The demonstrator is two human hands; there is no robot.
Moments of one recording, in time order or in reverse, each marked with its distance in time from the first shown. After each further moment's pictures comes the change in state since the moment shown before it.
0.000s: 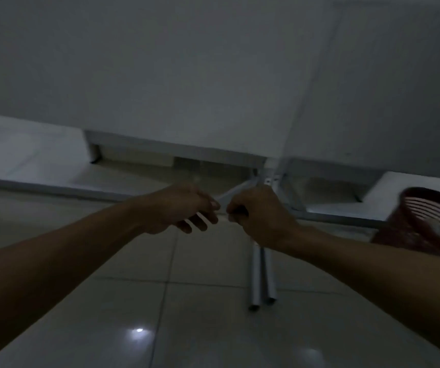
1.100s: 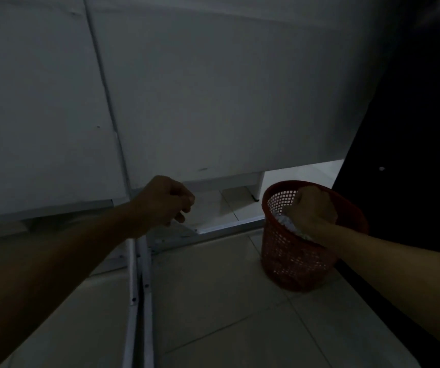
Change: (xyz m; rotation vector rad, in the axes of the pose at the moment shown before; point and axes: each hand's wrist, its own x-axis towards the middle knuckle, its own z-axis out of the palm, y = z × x) left_hand 0.173 0.185 0.199 0.214 0.041 0.292; right_hand -0.151 0.331 -0.159 -0.144 0.526 1.106
